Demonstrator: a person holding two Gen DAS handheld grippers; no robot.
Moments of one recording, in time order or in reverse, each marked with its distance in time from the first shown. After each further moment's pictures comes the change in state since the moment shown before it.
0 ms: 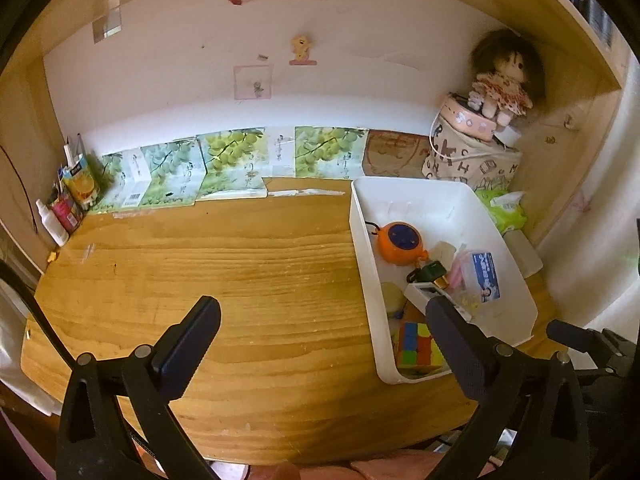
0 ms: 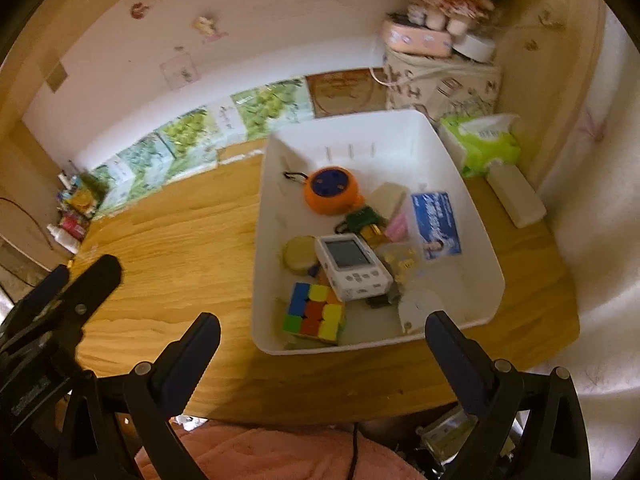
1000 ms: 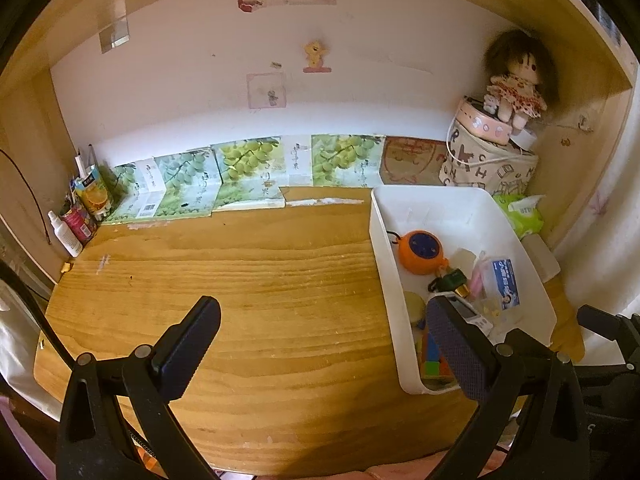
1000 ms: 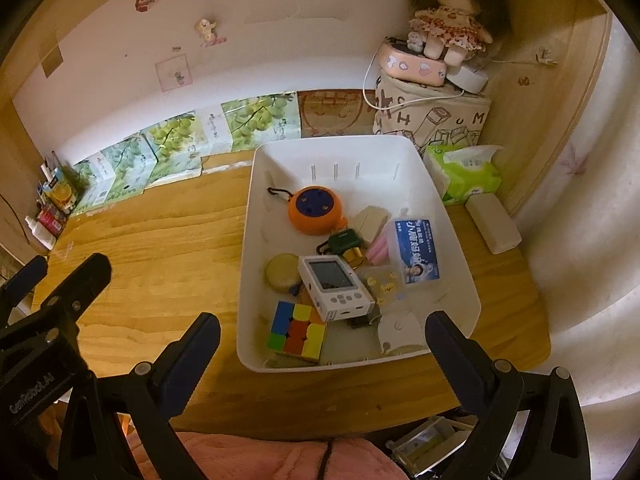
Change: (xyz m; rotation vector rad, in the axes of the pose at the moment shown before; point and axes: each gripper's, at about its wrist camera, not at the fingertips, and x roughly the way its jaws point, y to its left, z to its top) left arm 0.002 0.012 0.010 0.006 -0.029 0.058; right arm -0.008 0.019 0.009 -0.058 -0.065 -0.114
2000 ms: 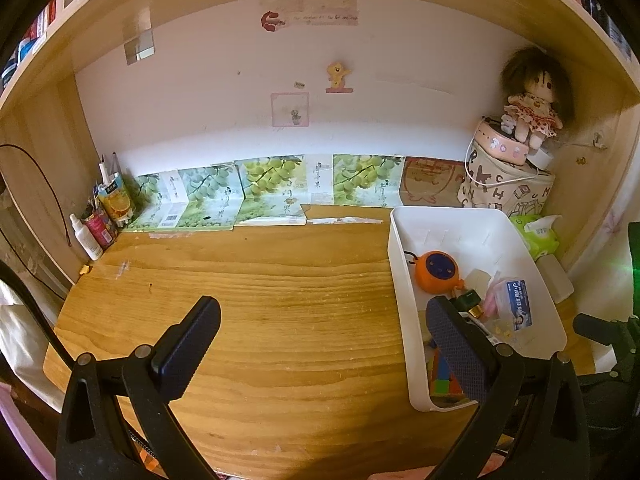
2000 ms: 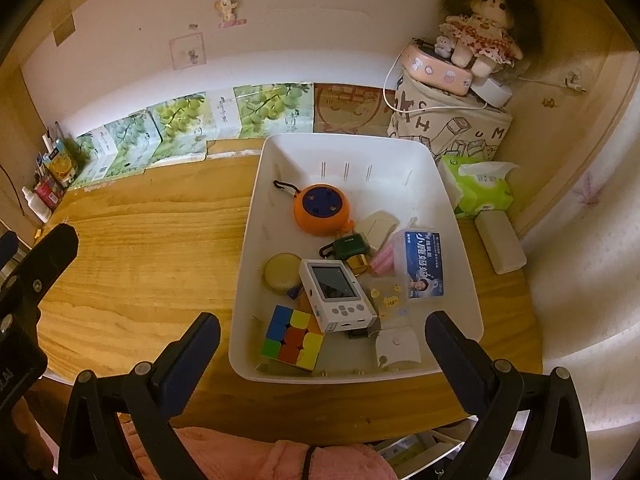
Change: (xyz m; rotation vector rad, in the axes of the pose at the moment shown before) left arm -0.009 0.005 0.004 -0.025 -0.058 0.070; right arm 0.016 0.011 0.010 -0.096 0.030 -0.011
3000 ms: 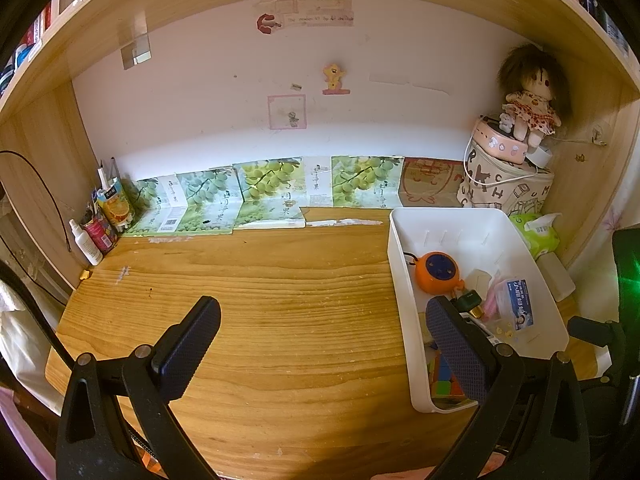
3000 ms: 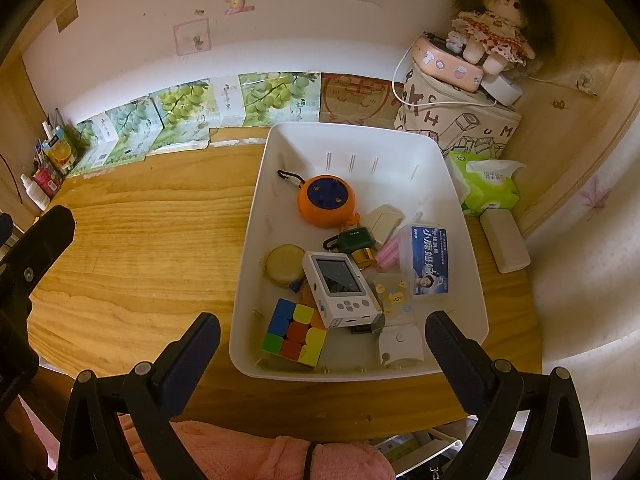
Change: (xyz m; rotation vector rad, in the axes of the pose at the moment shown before) left arm 0.003 -0.002 0.002 0.017 -0.003 -0.004; right arm 0.008 0.007 0.000 -0.030 0.032 -0.004
